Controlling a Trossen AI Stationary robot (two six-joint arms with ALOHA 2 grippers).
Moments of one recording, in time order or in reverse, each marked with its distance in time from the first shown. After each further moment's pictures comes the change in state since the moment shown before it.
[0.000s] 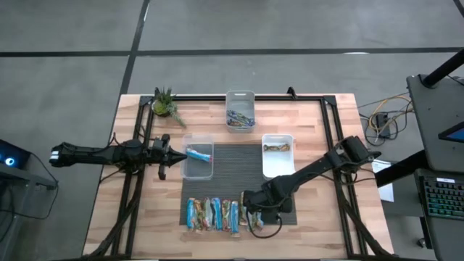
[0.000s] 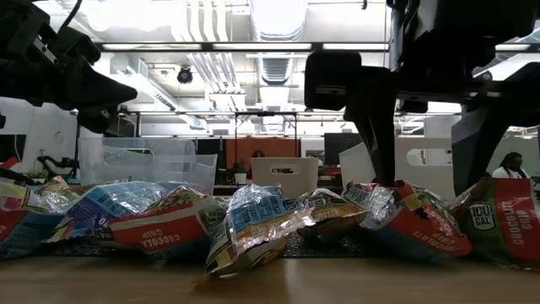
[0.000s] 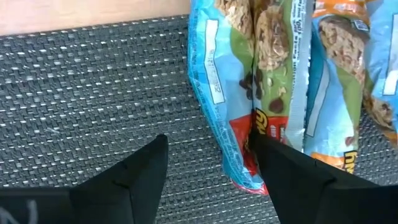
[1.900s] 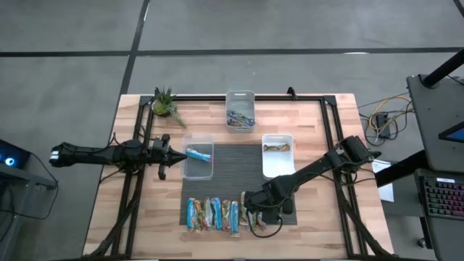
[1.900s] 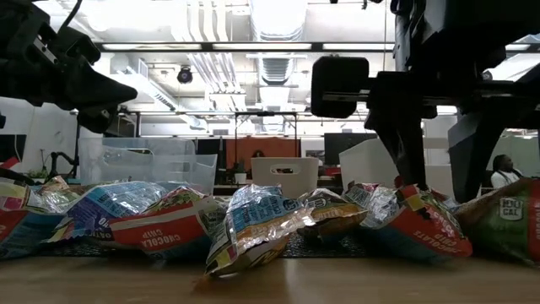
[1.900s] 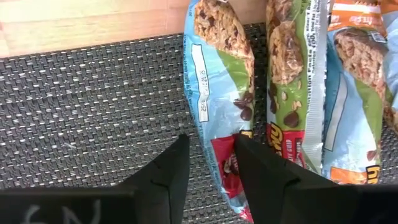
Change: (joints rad) left arm 0.000 0.000 0.000 0.000 0.000 0.000; right arm 0.002 -0.002 -0.029 0.026 -0.061 0.019
